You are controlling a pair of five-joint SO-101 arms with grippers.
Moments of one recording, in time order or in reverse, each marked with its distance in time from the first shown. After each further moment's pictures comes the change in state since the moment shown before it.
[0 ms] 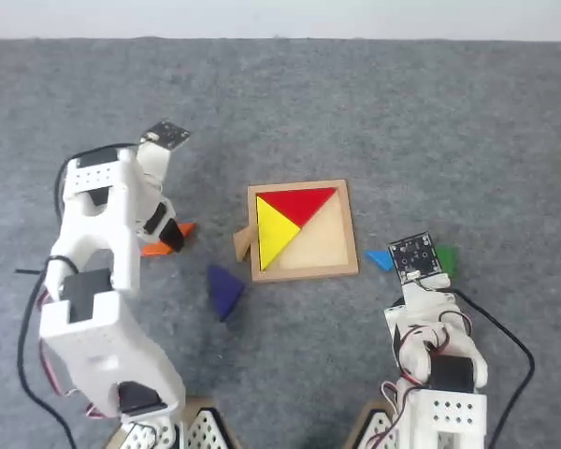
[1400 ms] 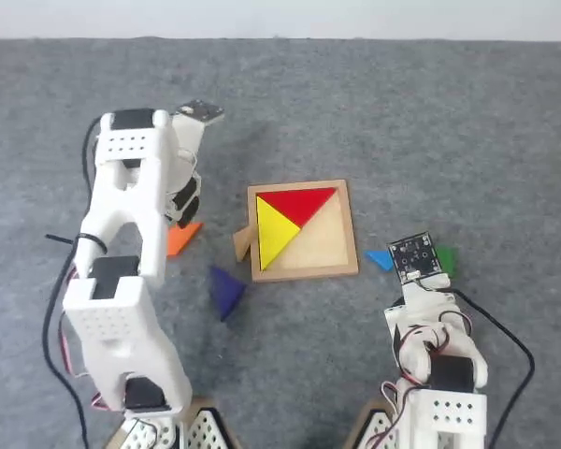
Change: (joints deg) left arm 9.1 5.7 -22.4 22.9 9.1; right arm 0.0 0.0 0.0 0.0 0.0
